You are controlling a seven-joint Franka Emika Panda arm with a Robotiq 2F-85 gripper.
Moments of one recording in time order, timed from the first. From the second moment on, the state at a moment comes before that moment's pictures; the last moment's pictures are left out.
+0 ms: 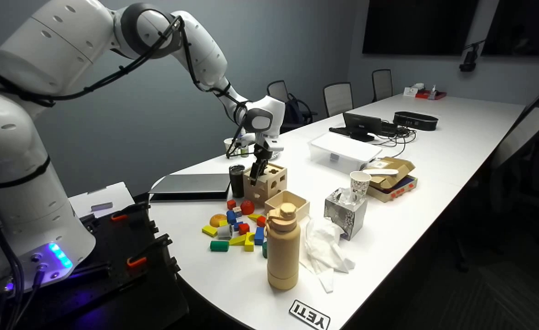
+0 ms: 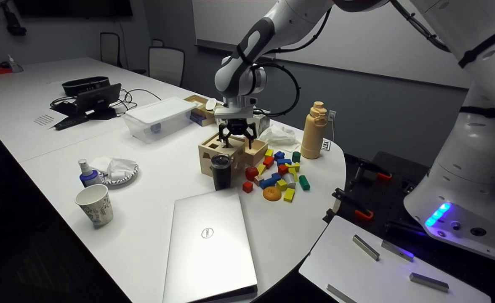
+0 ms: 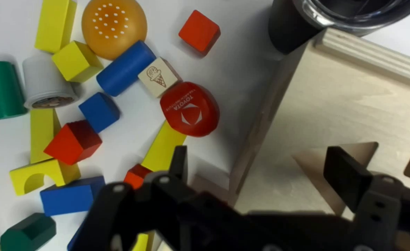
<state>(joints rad) 0.10 0.86 -0.09 -1.62 0.23 2.28 0.85</state>
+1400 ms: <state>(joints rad) 0.10 0.81 -0.10 -1.62 0.21 2.13 0.91</state>
